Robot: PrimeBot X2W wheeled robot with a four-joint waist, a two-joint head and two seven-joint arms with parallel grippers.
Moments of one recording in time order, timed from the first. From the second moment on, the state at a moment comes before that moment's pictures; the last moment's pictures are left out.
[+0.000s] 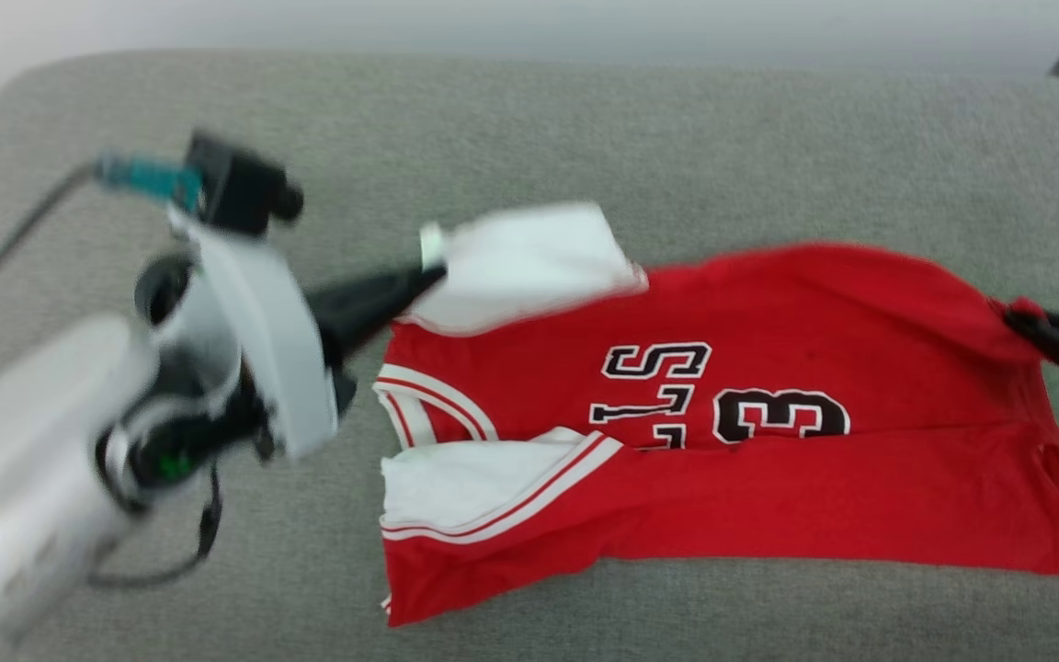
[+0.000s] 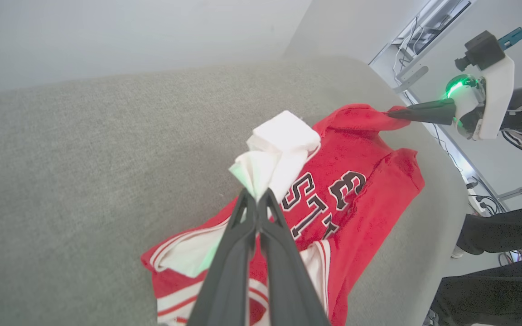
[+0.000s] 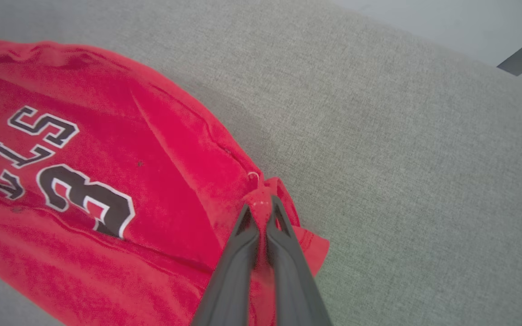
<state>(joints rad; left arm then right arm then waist) -1.01 0.81 -1.06 0.08 -1.42 -0.13 0.21 -0.66 -0.86 0.60 0.21 0.97 0.13 0.50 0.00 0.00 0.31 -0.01</state>
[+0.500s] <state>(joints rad) -0.67 1.02 -1.13 -0.24 -1.38 -0.06 -0.05 -0.26 -0.90 0.33 0.01 0.95 0.13 0.54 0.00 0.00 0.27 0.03</state>
